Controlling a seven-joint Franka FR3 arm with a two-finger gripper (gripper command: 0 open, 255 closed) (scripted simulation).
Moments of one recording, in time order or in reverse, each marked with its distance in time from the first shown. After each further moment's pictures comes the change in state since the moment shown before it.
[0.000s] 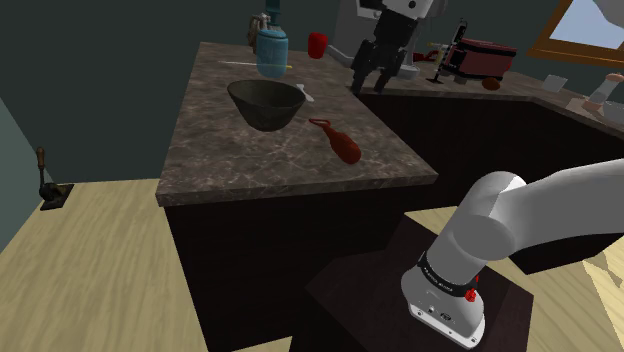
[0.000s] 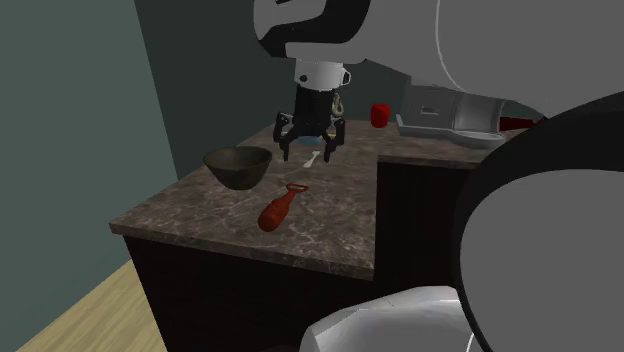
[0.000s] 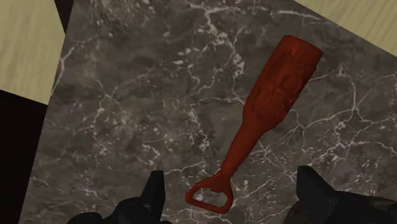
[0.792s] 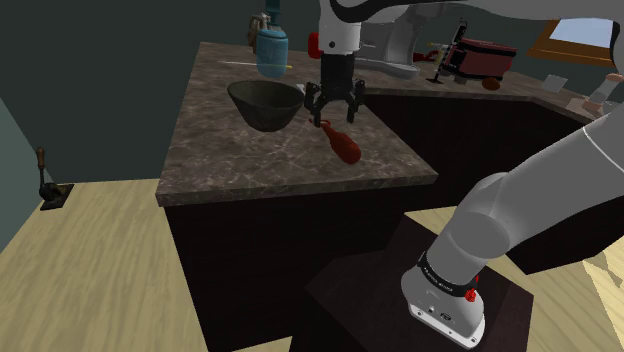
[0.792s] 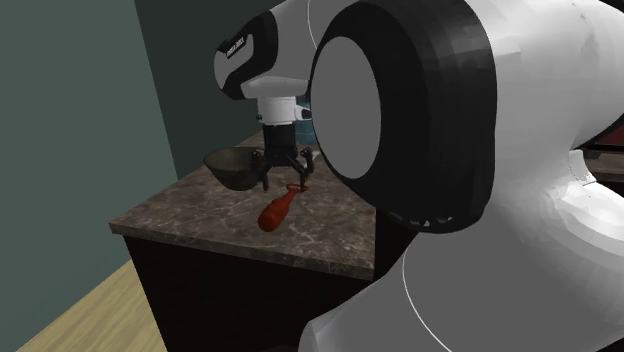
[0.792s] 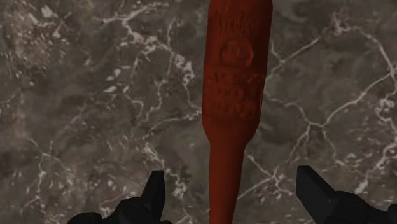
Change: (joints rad) arm -0.062 0.363 0.190 0.115 -0.008 -0.055 0.426
